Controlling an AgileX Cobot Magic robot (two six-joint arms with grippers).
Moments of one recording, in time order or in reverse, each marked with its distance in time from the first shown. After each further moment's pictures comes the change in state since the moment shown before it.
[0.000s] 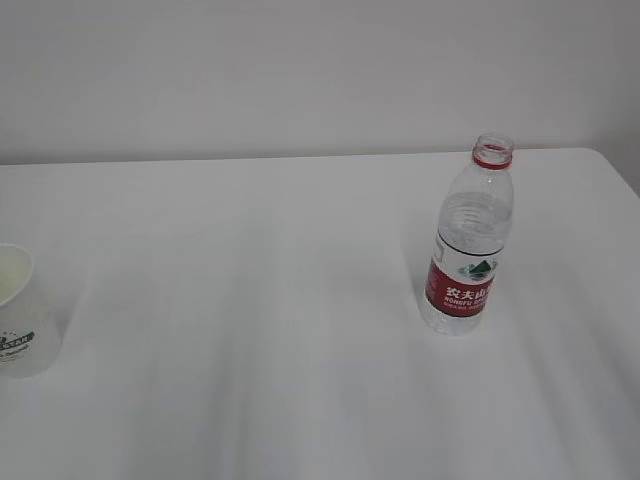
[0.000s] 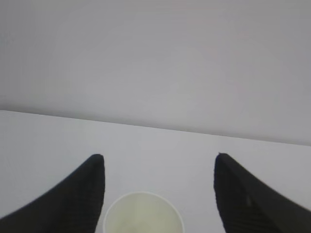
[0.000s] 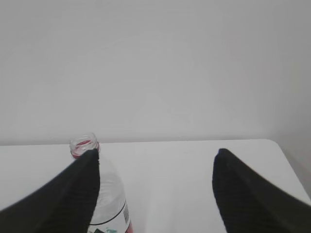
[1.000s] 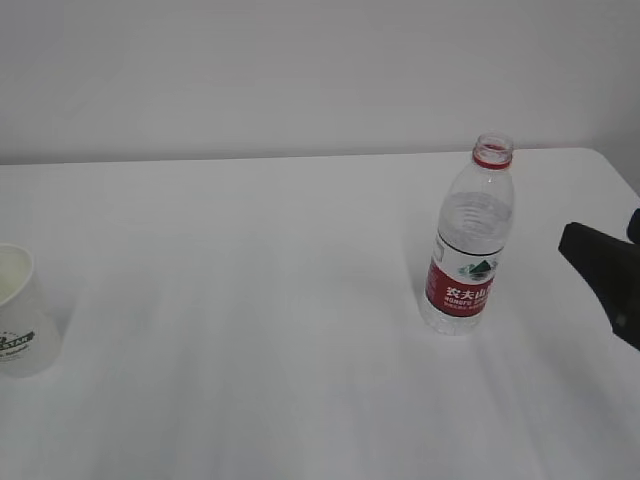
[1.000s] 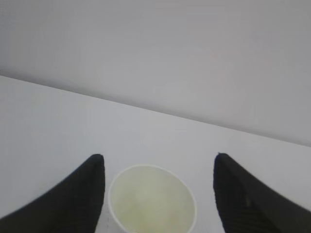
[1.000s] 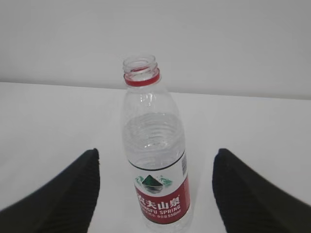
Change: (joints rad) left arm 0.000 0.126 0.157 -0.025 -0.263 -0.080; right arm 0.058 0.422 0.099 -0.211 -0.424 0.139
